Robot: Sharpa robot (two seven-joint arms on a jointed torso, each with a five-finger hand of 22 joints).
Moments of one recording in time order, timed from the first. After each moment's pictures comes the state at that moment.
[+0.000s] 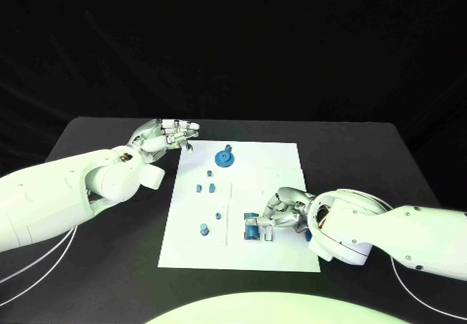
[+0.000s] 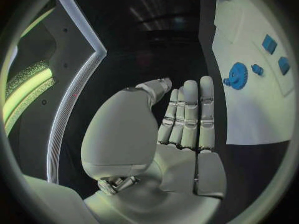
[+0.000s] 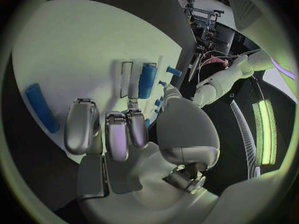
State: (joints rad) left arm 1.15 -0.87 -0.04 1.40 -0.10 -0.09 0.36; left_hand 1.41 -0.21 0.55 0.12 0.18 0.89 0.18 0.24 0.32 0.83 0.12 0.67 0.19 1.03 0.05 1.06 0.52 0.17 0.90 0.14 0.87 0.63; right arm 1.16 -0.89 -0.22 1.87 -1.02 -0.32 -0.53; right_hand 0.99 -0.12 -0.11 0.29 0.40 1.00 0.06 0.54 0.46 1.47 -0.01 1.43 1.31 1.47 -0.08 1.54 1.31 0.08 1.46 0.03 1.22 1.31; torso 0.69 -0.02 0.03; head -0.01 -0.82
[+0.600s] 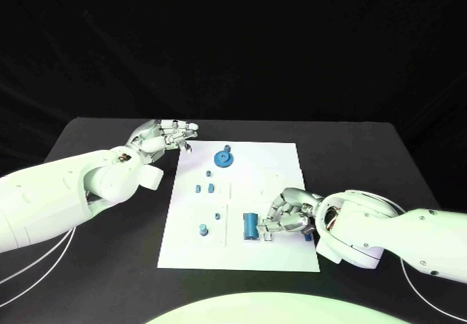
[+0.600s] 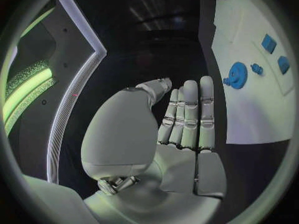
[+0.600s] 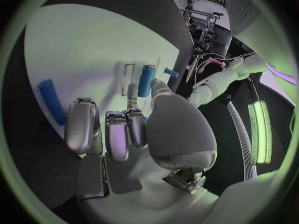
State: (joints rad) left arm 1.15 -0.87 -0.04 1.40 -0.10 -0.09 0.36; left_hand 1.41 -0.21 0.55 0.12 0.18 0.89 0.18 0.24 0.32 0.83 0.12 0.67 0.19 1.03 0.05 1.06 0.52 0.17 0.90 0.14 0.87 0.63; right arm 1.15 -0.95 -0.22 1.91 -1.04 -0.31 -0.49; right_hand 1.22 -0.11 -0.02 0.29 0.40 0.99 0.05 0.54 0.44 1.47 -0.01 1.43 1.31 1.47 -0.08 1.54 1.31 0.08 1.46 0.03 1.22 1.31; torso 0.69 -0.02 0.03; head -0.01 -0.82
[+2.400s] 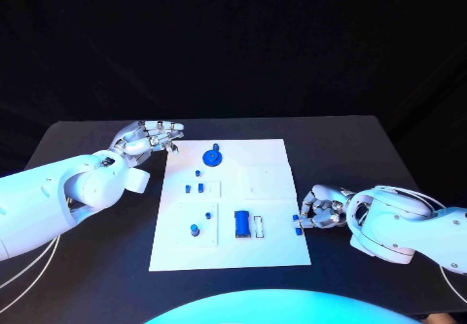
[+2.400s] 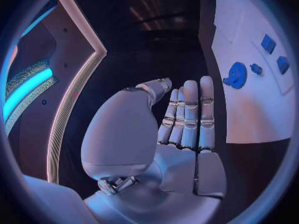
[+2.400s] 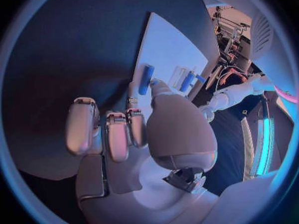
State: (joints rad) left arm 1.15 -0.88 -0.04 1.40 -0.10 -0.09 0.36; left_hand 1.41 -0.21 0.55 0.12 0.18 0.89 0.18 0.24 0.32 0.83 0.12 0.67 0.19 1.03 0.05 1.06 0.52 0.17 0.90 0.14 0.87 0.63; right arm 1.13 -1.16 -0.22 1.92 -1.26 -0.25 -0.52; right_hand 1.22 -0.12 0.00 0.29 0.40 1.00 0.06 0.52 0.44 1.47 -0.01 1.43 1.31 1.47 -0.08 1.54 1.31 0.08 1.46 0.03 1.23 1.31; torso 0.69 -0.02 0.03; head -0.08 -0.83
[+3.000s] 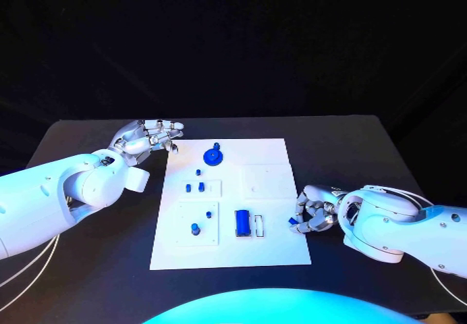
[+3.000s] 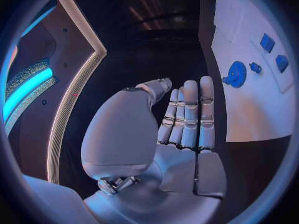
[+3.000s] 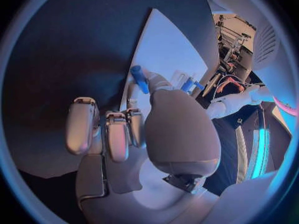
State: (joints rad) left arm 1.15 -0.88 -0.04 1.41 -0.10 -0.09 0.36; left_hand 1.41 -0.21 0.55 0.12 0.18 0.89 0.18 0.24 0.32 0.83 0.12 0.67 0.19 1.03 0.05 1.06 0.52 0.17 0.90 0.14 0.87 0.63; right arm 1.11 -1.11 -0.21 1.90 -1.34 -0.22 -0.52; right_hand 1.40 -0.22 0.16 0.32 0.39 1.02 0.05 0.52 0.73 1.47 -0.02 1.41 1.31 1.47 -0.08 1.54 1.31 0.08 1.46 0.03 1.23 1.31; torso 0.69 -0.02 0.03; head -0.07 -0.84
